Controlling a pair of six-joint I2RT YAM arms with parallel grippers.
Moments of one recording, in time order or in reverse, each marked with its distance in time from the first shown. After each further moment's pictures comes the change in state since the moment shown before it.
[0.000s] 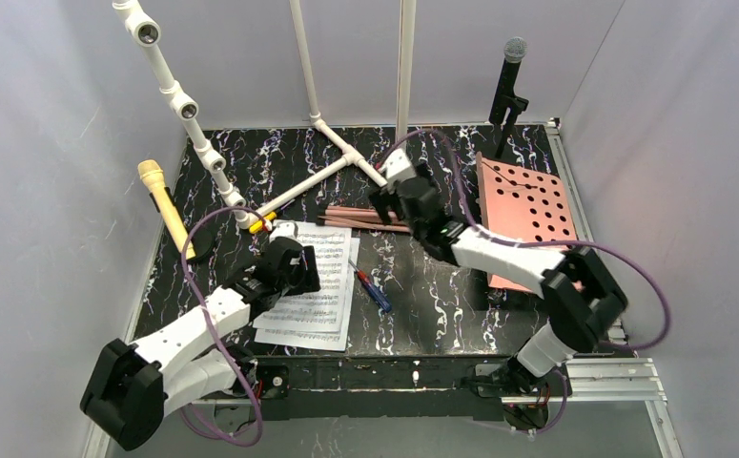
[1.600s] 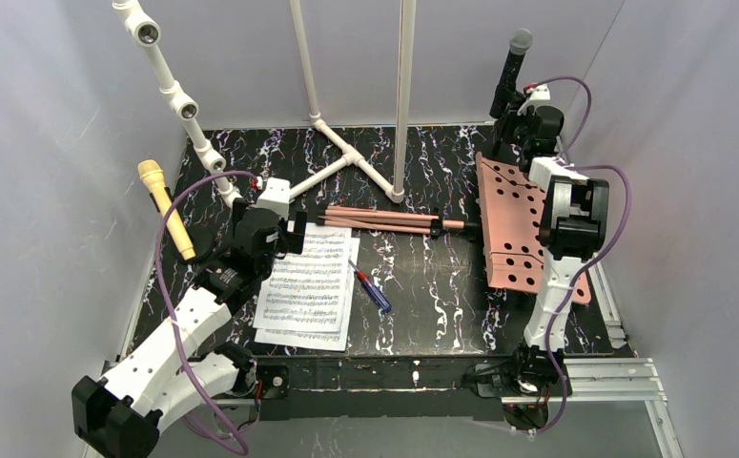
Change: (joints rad) left arm 0.048 -0.151 0.257 0.017 -0.268 0.576; right arm -0.911 0.621 0.616 0.210 -0.740 0.236
